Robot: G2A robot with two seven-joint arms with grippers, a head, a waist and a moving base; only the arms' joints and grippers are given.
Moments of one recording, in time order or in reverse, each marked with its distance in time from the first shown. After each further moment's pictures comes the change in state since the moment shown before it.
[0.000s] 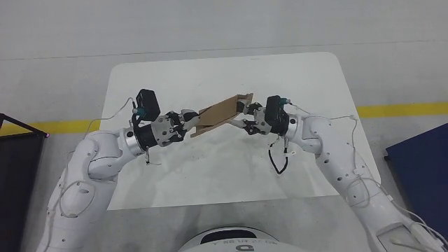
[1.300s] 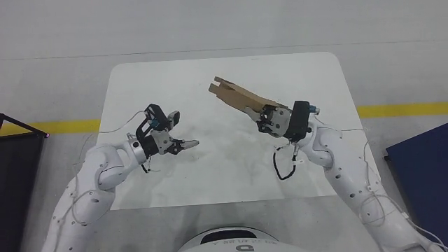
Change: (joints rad) left arm 0.060 0.005 0.046 0.087 0.266 0.199 0.036; right arm -0.146 0.071 0.052 -0.180 0.012 0.149 -0.204
